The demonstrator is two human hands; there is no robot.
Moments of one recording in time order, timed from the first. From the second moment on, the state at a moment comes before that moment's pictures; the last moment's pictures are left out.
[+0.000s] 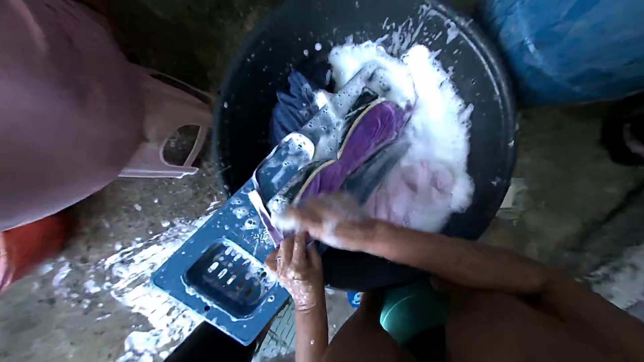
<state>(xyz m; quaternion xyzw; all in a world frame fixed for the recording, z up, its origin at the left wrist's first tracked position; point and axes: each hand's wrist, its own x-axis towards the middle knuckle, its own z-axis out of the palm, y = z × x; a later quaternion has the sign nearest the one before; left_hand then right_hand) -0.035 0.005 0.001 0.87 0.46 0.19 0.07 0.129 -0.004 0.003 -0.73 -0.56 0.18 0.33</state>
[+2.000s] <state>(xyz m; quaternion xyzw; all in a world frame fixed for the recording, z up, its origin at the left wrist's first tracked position) 0.077 0.049 0.057 0.90 0.40 -0.01 0.18 0.333 -0.044 -0.038 -0.88 -0.17 0.23 0.38</state>
